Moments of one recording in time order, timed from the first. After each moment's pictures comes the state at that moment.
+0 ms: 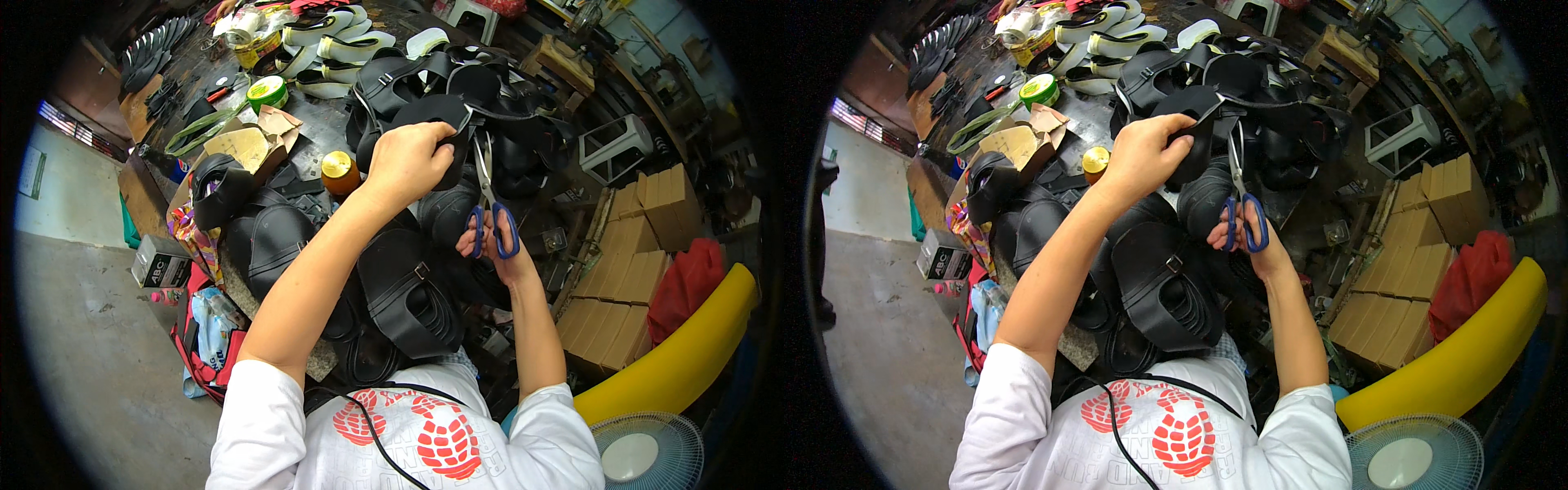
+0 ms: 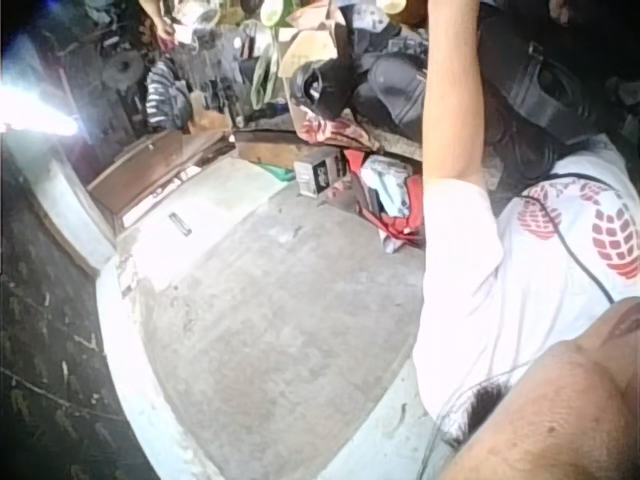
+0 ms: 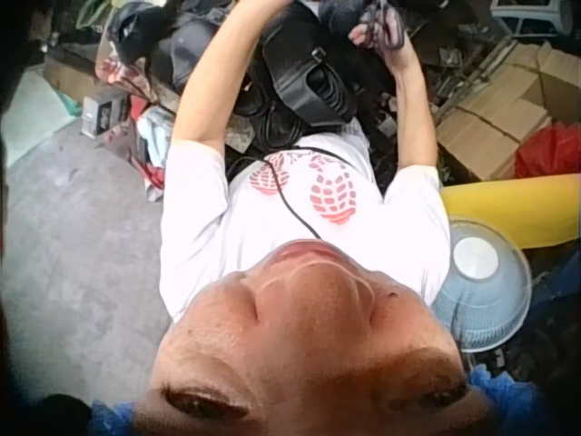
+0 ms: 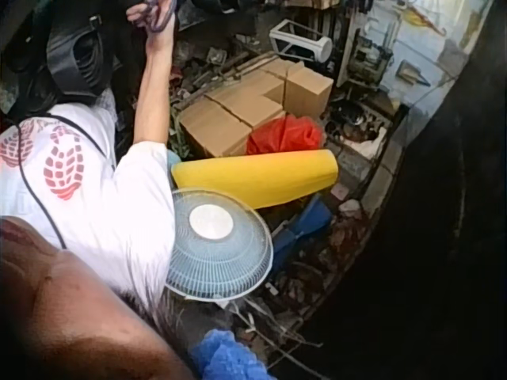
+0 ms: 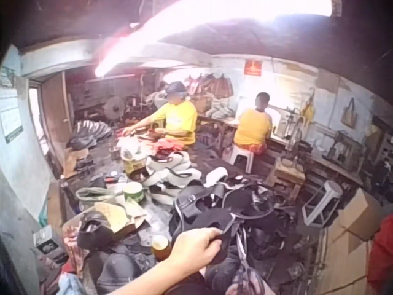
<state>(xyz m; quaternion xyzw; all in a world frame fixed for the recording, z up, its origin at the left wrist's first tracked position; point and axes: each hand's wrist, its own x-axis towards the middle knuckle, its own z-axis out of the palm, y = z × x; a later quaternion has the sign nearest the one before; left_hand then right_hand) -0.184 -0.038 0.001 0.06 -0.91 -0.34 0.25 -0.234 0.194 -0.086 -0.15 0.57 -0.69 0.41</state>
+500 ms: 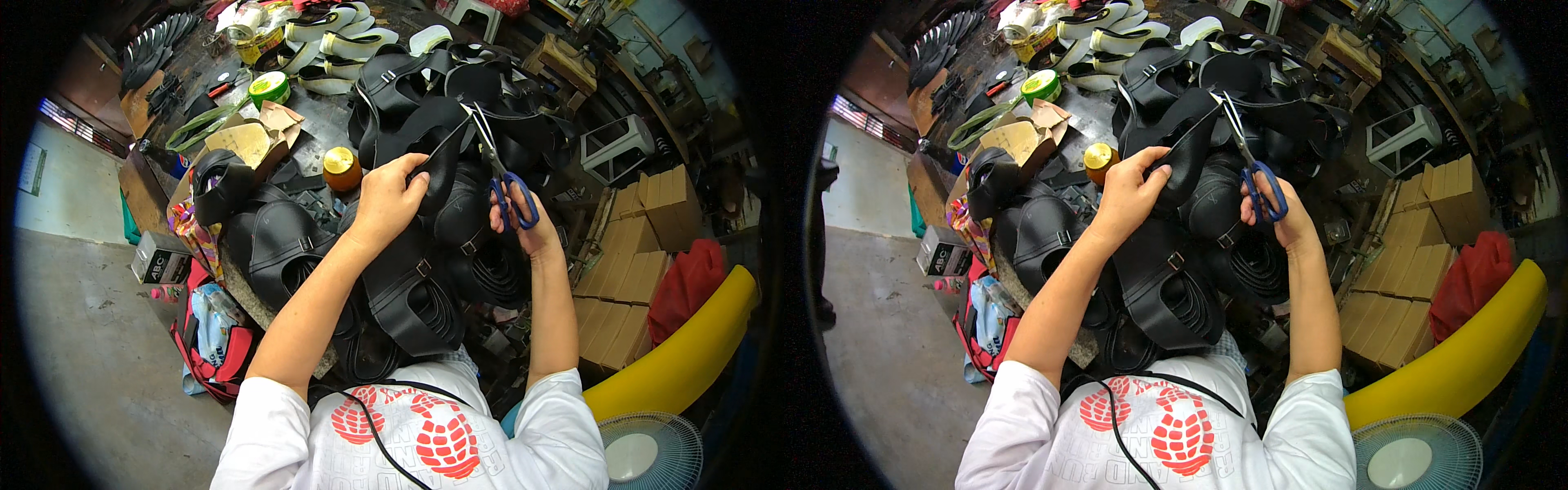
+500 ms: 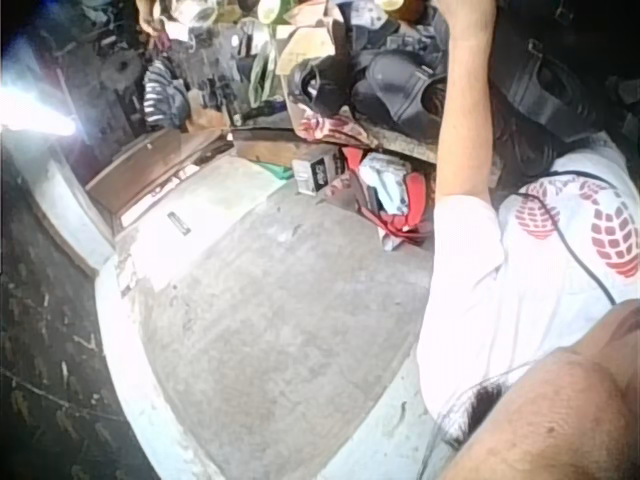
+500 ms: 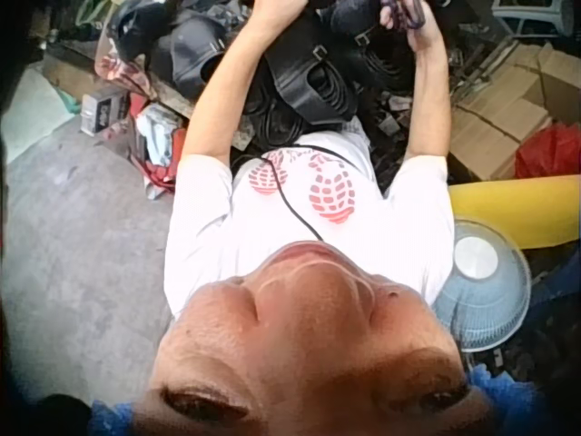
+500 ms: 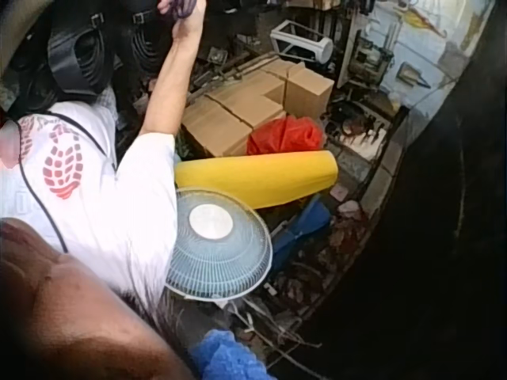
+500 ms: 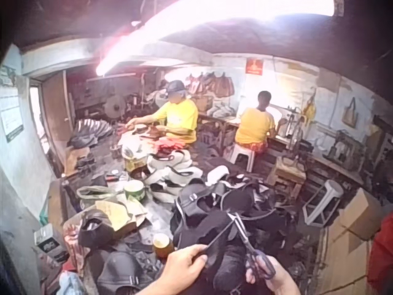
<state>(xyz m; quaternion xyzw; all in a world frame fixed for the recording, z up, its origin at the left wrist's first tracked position) -0.140 -0.028 -0.040 0.14 -0.82 -0.49 0.26 -0.280 0.189 -0.052 -0.20 0.61 -0.66 0.39</state>
